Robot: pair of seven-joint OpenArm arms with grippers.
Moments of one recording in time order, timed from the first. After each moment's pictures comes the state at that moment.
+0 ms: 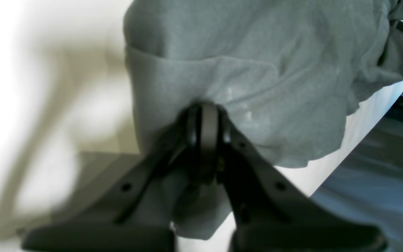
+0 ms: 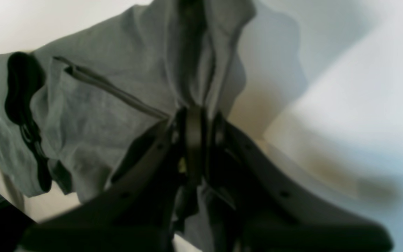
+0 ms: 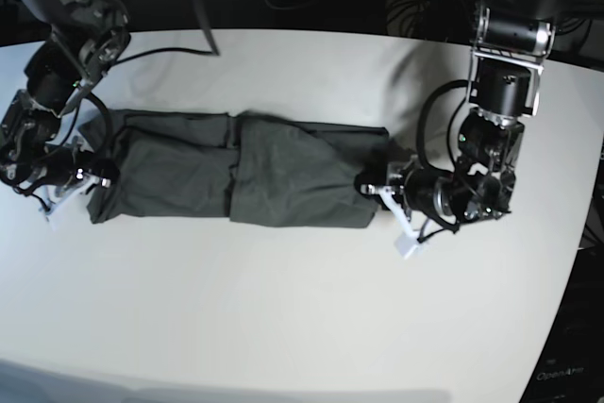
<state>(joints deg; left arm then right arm) -21.1 -13.7 10.3 56.1 -48.5 -17.5 64.5 21.0 13.3 47.6 57.0 19.2 40.2 -78.6</state>
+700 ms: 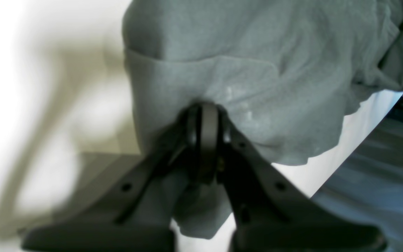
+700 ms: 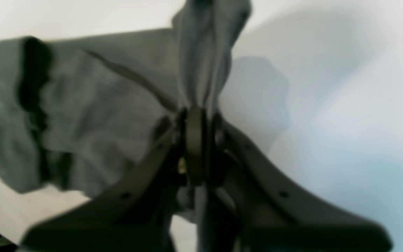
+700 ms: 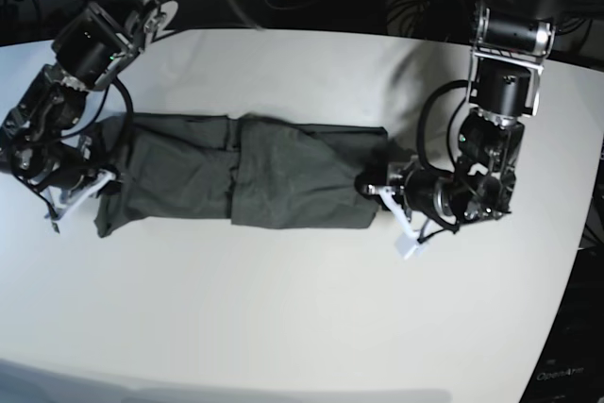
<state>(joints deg) -21.2 -13.6 10.2 56.1 -48.2 -17.4 64.5 15.0 3.3 45.5 82.0 18.4 40.2 -80.9</state>
